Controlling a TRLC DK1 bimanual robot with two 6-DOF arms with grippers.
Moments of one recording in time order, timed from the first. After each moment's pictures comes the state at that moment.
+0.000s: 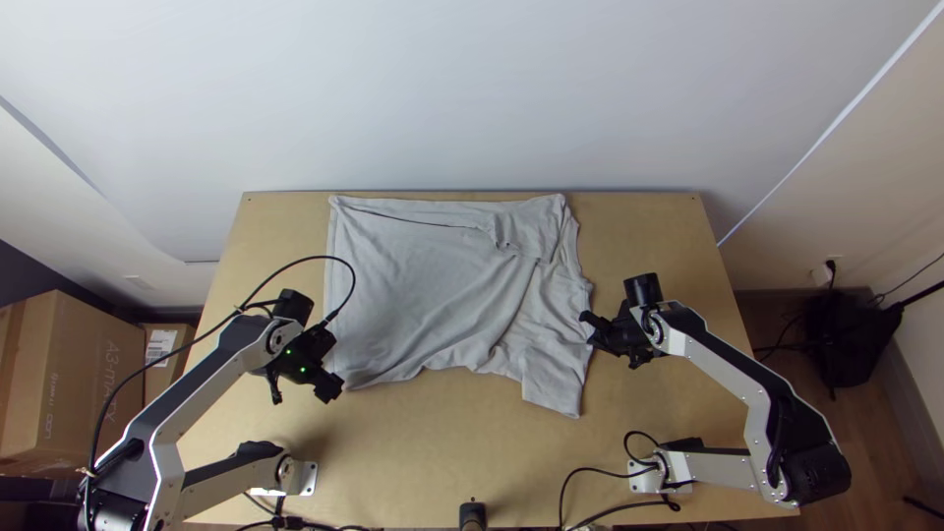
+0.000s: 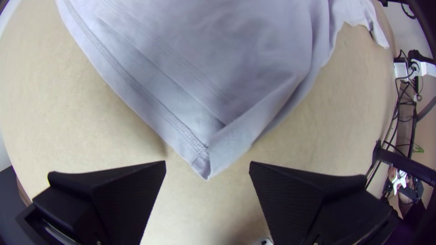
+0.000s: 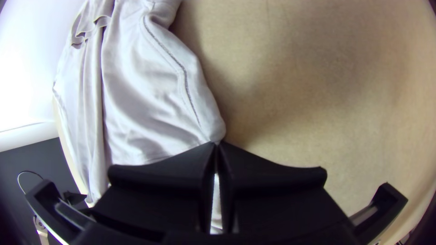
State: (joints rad) left arm -0.13 1.26 0.74 -0.98 0.10 0.42; right arm 0.21 1.41 0.70 -0.51 -0.26 0.68
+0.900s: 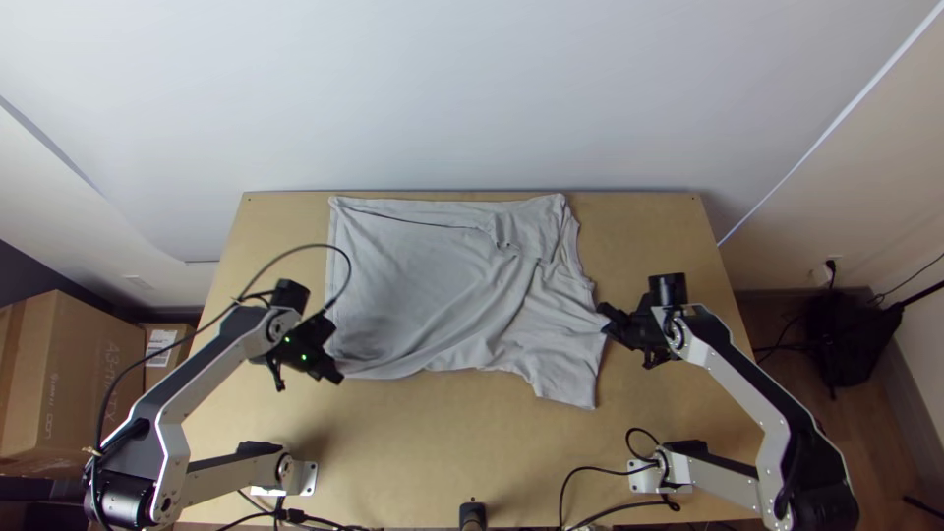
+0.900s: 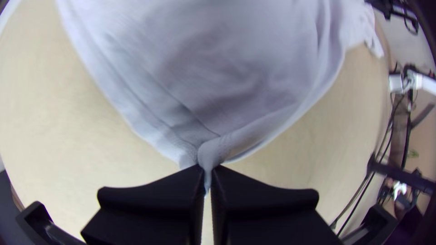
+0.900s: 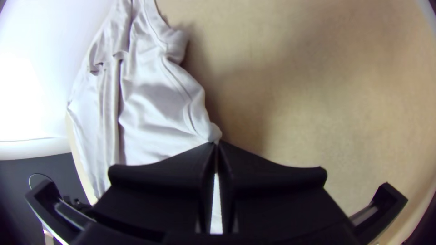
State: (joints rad) left arm -0.06 1.34 0.80 -0.91 0.17 0.43; right arm 0.11 1.27 0.69 -0.51 -0.26 0.68
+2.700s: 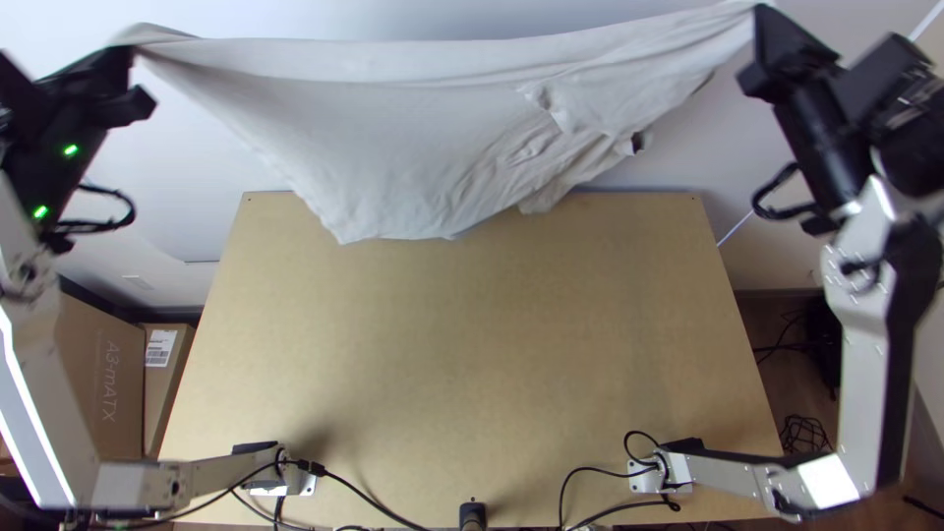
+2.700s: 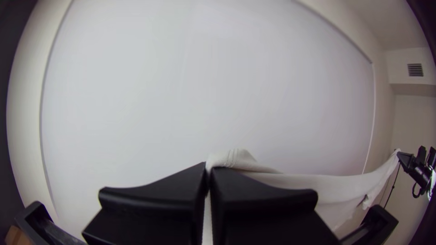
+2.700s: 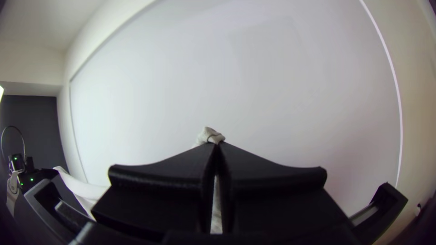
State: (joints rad) left arm 0.15 1.35 2.21 -0.66 0.15 -0.16; right arm 0.22 1.35 2.07 -0.36 -0.05 0.32
